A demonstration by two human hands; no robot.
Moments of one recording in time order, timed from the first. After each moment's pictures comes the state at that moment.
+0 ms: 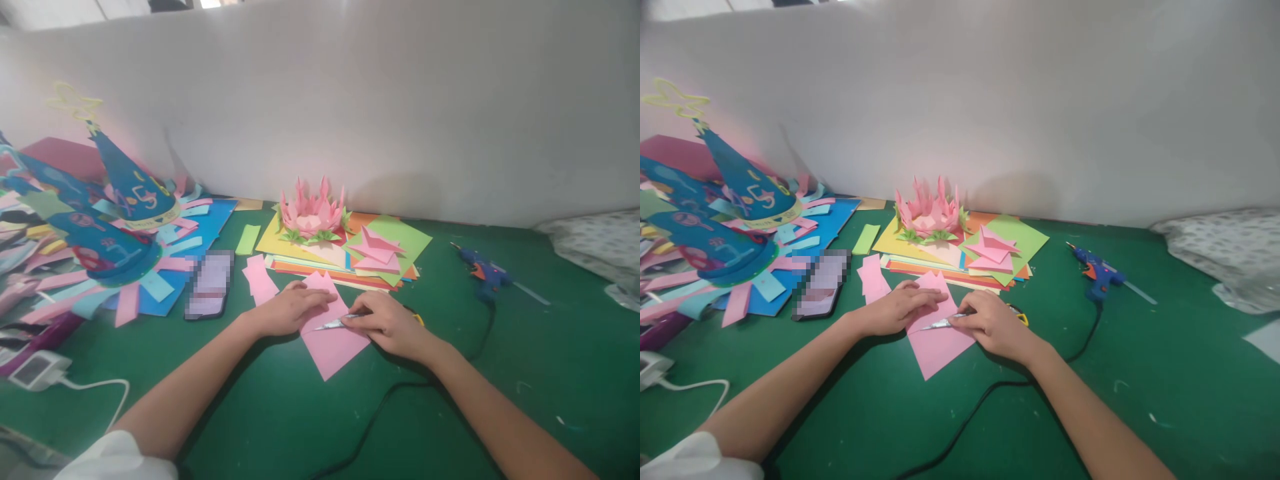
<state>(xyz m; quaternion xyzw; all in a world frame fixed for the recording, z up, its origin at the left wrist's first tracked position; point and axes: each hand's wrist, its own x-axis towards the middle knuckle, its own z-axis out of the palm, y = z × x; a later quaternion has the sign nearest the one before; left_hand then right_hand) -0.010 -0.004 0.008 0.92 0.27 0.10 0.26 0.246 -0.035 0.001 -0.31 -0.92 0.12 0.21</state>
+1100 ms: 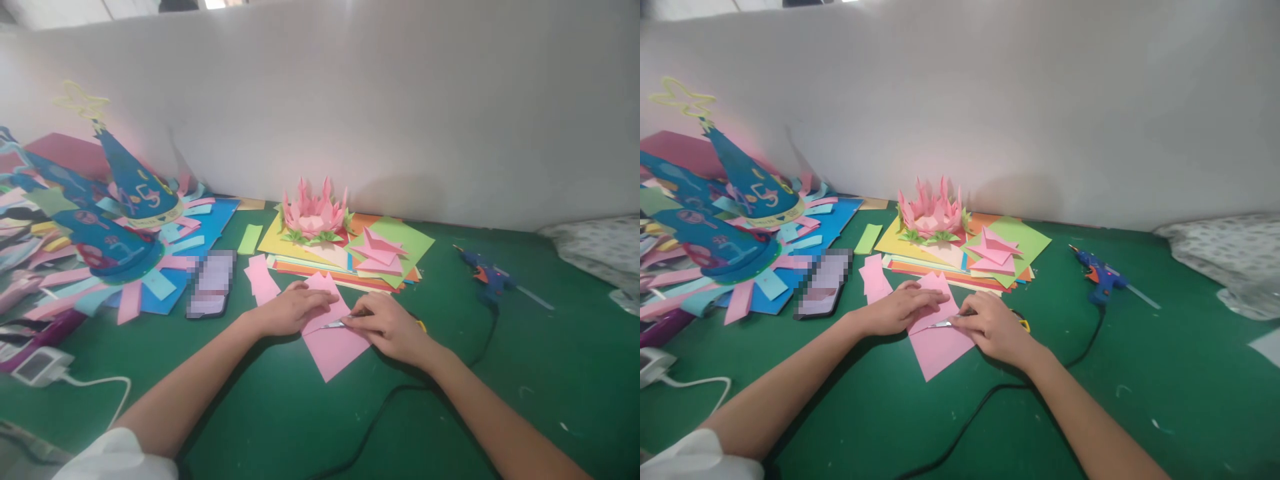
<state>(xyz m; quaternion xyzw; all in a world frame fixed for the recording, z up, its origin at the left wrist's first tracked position) -0.010 -0.004 0.009 0.92 0.27 0.10 0.27 0.242 -0.038 0.000 -0.33 -0.91 0.12 0.22</state>
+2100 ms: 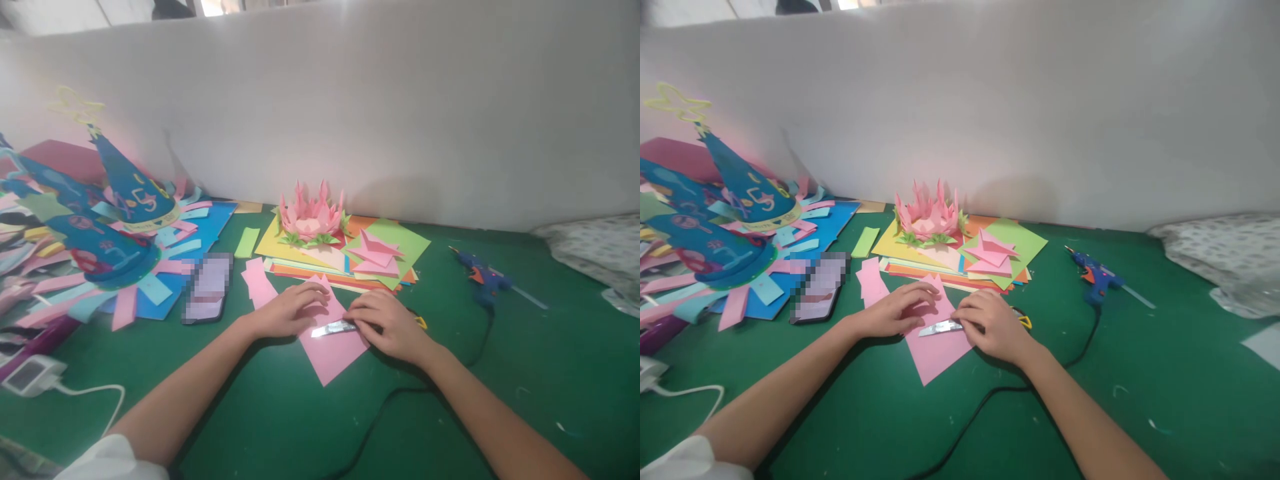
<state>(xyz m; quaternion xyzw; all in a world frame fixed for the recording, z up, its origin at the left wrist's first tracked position) -0.011 -0.003 0.010 0.89 0.25 0.19 0.31 0.243 -0.035 0.007 -0.34 -0.90 0.13 0.25</state>
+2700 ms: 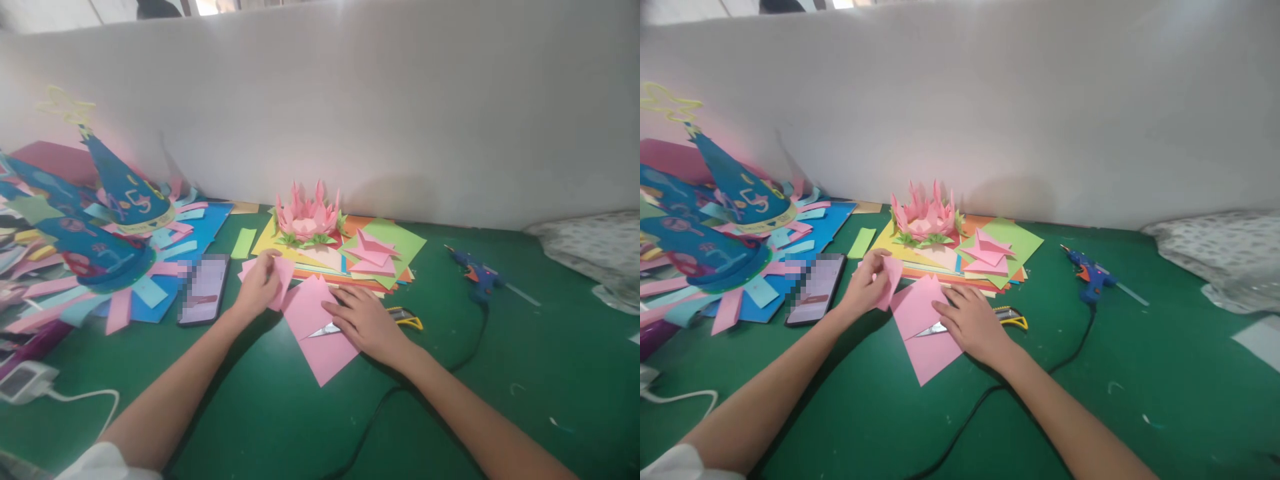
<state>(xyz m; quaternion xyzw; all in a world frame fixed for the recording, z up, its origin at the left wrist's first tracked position) -0.036 0.019 0.001 0.72 0.57 0.34 0.20 0.215 -0.035 -0.002 -0.40 -0.90 0.04 0.17</state>
